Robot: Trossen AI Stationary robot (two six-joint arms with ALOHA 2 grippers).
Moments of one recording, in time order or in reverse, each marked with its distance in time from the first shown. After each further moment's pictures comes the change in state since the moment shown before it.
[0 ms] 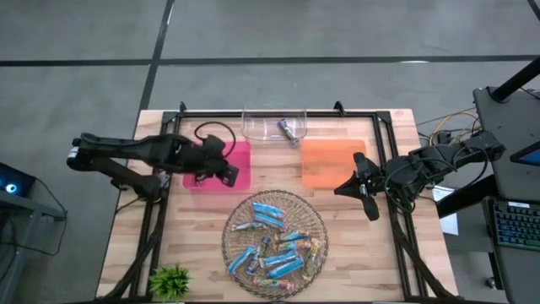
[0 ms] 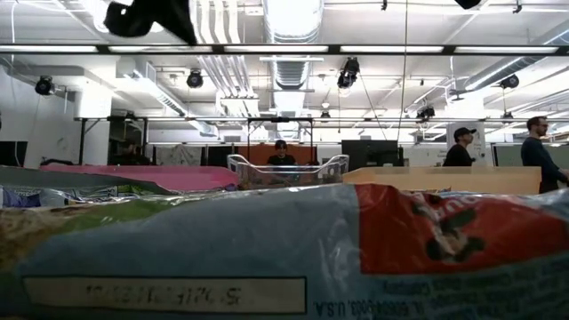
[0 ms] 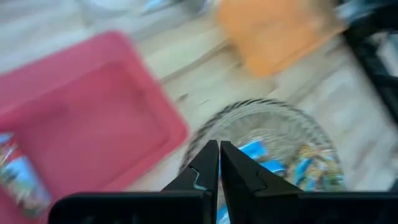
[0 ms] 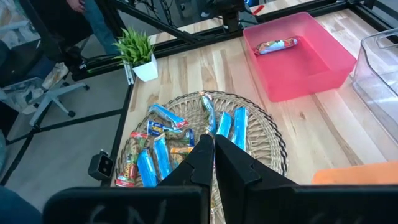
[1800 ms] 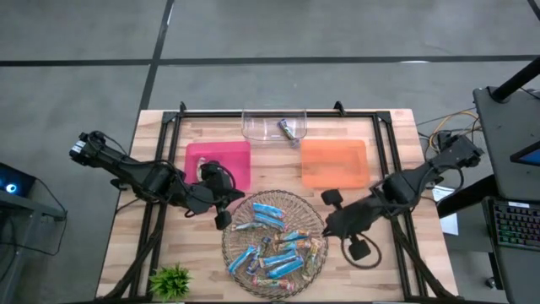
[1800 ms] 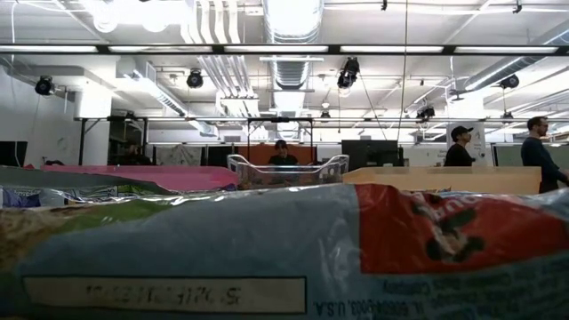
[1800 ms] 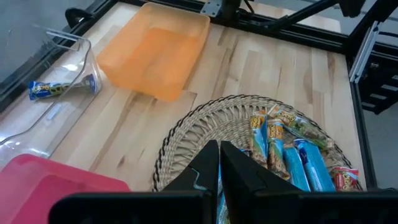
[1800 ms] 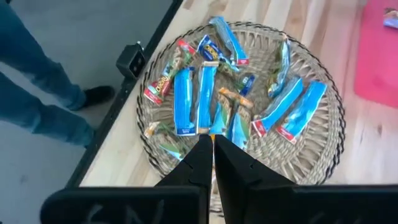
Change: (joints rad) left arm -0.311 0.006 -0.092 0.329 -0.169 0.518; right arm 0.151 0.494 0.354 -0.235 -0.164 -0.317
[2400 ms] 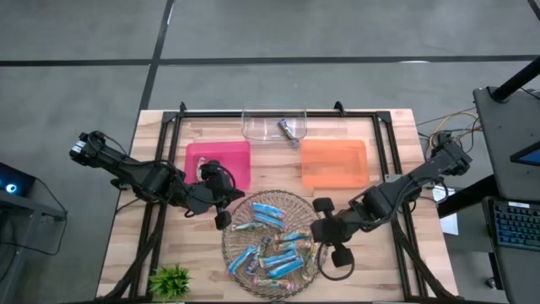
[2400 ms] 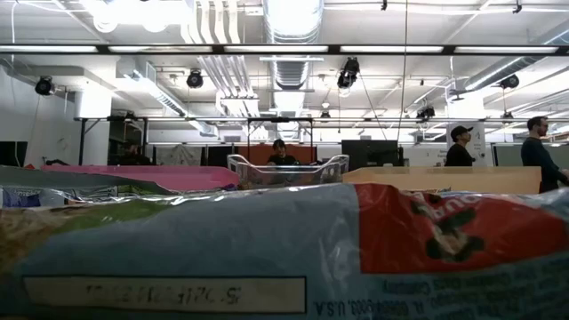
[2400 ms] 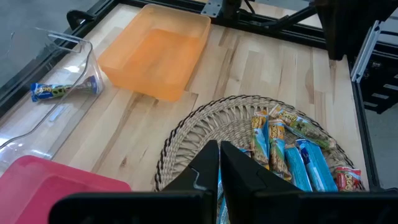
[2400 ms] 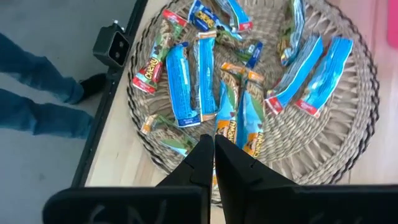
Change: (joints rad) left arm -0.001 0.000 0.000 0.000 -0.005 0.002; right arm -0.002 0.151 0.023 -0.003 -0.004 0.157
